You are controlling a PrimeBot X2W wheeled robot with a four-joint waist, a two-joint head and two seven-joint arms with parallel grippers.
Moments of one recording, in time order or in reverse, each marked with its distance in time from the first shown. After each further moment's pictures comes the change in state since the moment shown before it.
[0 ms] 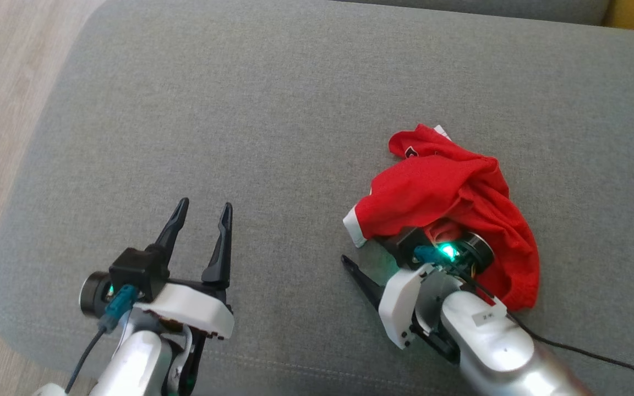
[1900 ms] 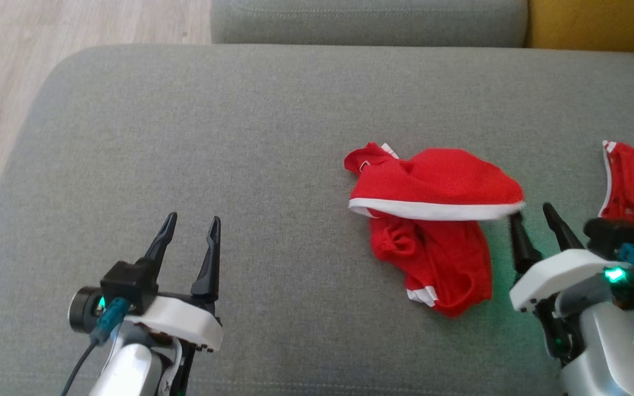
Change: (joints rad) left arm 0.045 0.004 0.039 0.005 0.026 -0.016 0.000; right arm 0.257 -0.005 -0.740 -0.272 0.052 0.000 -0.005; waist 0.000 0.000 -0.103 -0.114
